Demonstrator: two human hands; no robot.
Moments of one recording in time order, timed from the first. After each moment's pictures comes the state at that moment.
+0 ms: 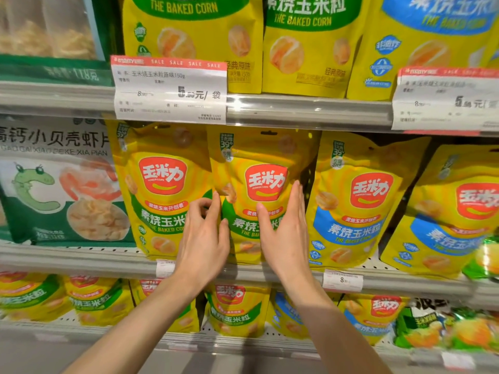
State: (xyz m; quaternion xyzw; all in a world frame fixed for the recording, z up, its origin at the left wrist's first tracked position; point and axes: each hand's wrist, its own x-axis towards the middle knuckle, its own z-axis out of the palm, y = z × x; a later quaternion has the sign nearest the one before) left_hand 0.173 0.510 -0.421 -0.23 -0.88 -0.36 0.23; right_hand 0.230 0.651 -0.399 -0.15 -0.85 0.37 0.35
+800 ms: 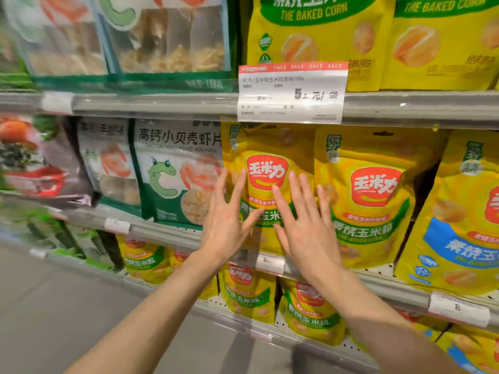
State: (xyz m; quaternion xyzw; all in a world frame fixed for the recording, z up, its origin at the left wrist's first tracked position) left_hand 0.136 0.390 -0.409 -0.17 -0.90 -0.28 0.28; right_hand 0.181 0.570 -0.418 0.10 -0.91 -0.07 0.39
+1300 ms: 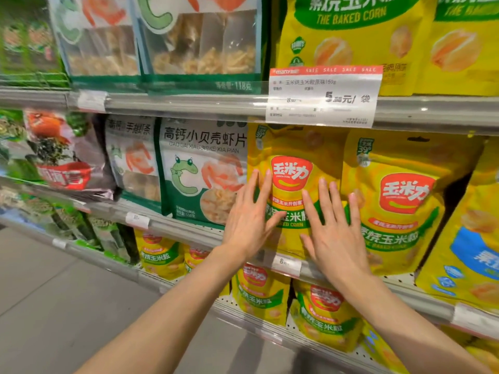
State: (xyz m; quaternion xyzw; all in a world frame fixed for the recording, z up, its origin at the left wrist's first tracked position) left_hand 0.128 0.385 -0.409 -0.20 -0.92 -0.23 0.26; right_hand 0.175 0.577 -0.426 0.06 -0.93 -0.12 0.33
